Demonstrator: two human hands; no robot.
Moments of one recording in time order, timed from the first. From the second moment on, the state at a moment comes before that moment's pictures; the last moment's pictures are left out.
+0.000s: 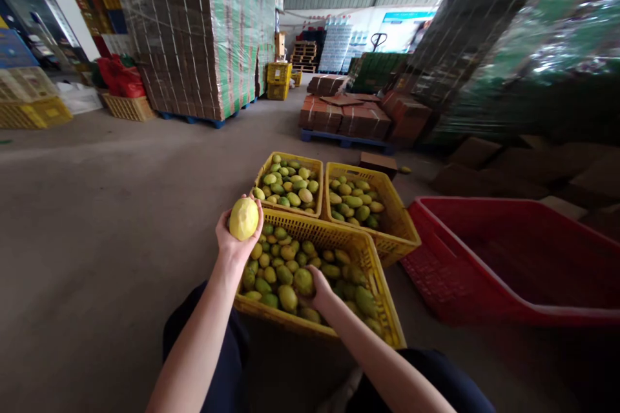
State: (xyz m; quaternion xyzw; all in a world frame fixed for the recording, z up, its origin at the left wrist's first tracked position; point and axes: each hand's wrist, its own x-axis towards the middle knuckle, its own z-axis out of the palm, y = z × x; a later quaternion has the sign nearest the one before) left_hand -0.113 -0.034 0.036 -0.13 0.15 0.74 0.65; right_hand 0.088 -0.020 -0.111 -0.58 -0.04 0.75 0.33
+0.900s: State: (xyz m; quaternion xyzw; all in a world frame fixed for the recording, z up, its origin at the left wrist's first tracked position) left_hand -0.097 -0.020 0.030 -0.14 0.19 0.71 0.66; right_hand 0.121 0.034 -0.052 -0.53 -0.09 0.75 0.38
